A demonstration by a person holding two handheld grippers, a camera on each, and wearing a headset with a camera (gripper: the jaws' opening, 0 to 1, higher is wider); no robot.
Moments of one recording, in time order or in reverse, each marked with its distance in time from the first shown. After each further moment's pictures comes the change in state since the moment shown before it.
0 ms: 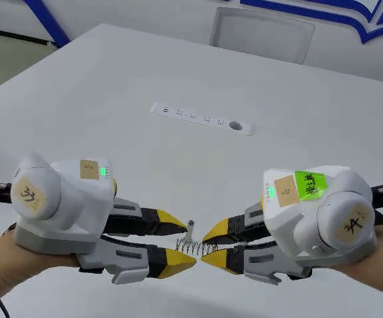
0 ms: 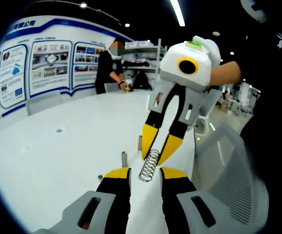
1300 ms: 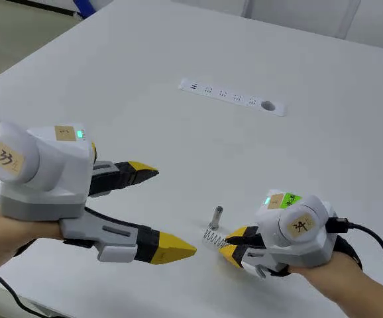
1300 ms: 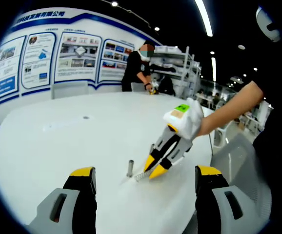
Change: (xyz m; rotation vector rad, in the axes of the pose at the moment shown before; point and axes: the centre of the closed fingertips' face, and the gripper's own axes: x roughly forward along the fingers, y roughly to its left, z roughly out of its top) left arm -0.038 0.055 -0.021 -0.169 -0.041 0.180; right arm 0.085 -0.038 -0.092 0.376 0.070 -0.130
